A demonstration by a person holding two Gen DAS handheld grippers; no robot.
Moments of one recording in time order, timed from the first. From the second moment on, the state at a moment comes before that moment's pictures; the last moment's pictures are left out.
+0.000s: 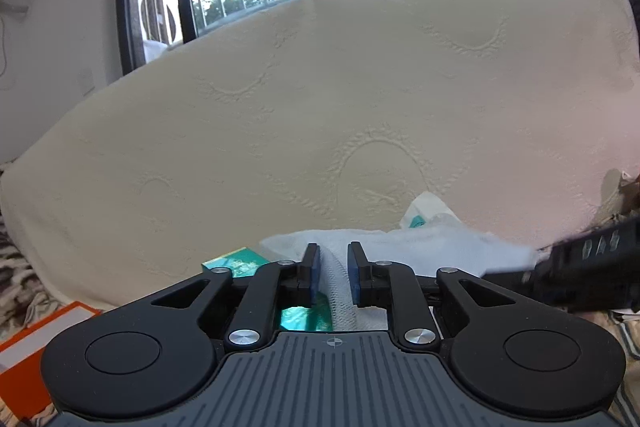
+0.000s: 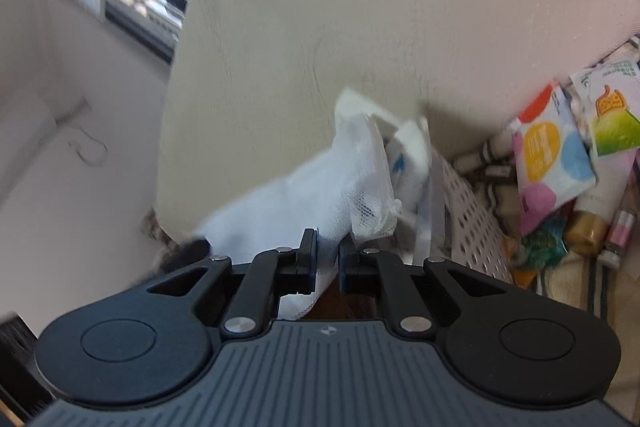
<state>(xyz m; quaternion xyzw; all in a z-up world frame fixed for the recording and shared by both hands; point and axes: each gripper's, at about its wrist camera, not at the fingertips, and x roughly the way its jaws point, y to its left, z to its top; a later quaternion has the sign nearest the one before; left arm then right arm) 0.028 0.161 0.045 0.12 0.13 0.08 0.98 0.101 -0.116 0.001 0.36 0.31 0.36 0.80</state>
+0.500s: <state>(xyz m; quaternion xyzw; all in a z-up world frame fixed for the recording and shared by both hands) 0.010 0.155 0.058 0.13 0.08 0.12 0.98 0.065 -0.149 0.013 0.34 0.32 0.34 0.82</state>
